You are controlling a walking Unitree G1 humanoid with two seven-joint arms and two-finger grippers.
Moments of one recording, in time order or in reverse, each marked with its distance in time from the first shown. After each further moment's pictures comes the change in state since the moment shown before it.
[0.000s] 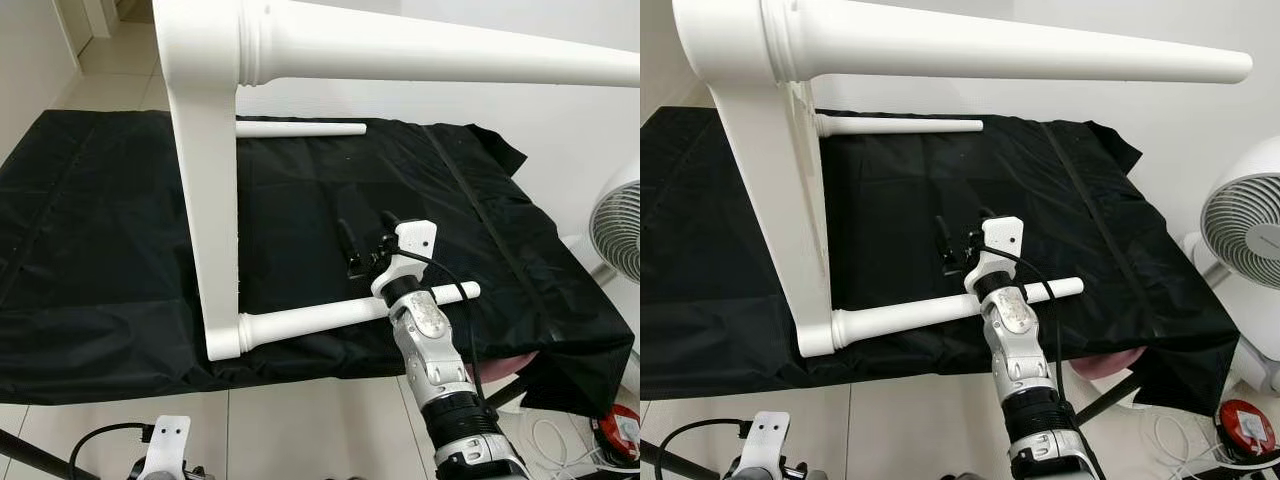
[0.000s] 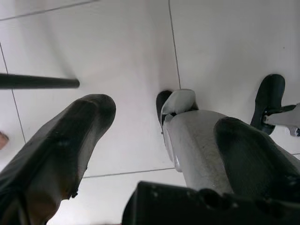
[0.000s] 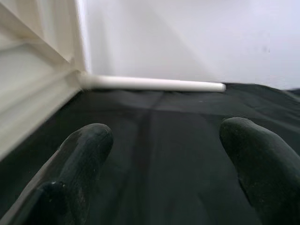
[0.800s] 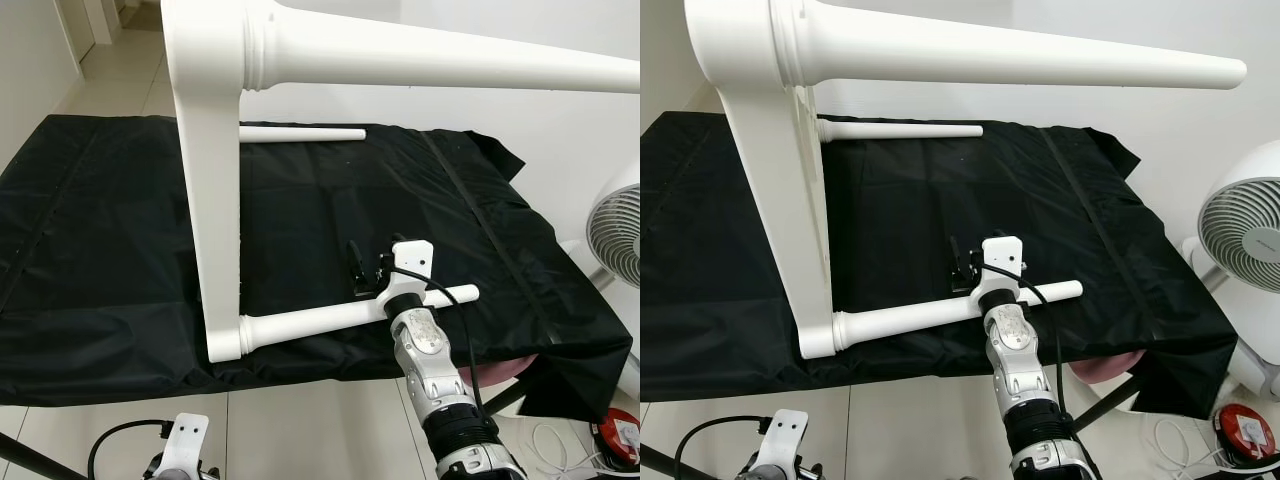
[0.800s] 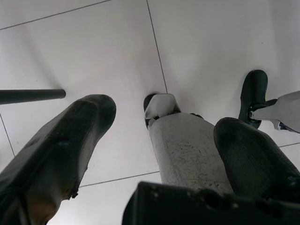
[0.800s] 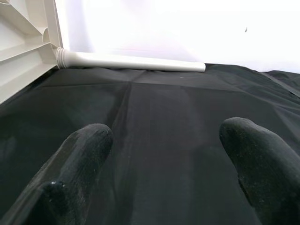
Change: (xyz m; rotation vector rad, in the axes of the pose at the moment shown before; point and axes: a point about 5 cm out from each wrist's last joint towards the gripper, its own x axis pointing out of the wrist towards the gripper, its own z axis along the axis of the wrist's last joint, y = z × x) left arm 0.001 -0.009 0.005 0.024 -0.007 -0.020; right arm -0.007 -0.002 -0.019 -0.035 0.064 -0.045
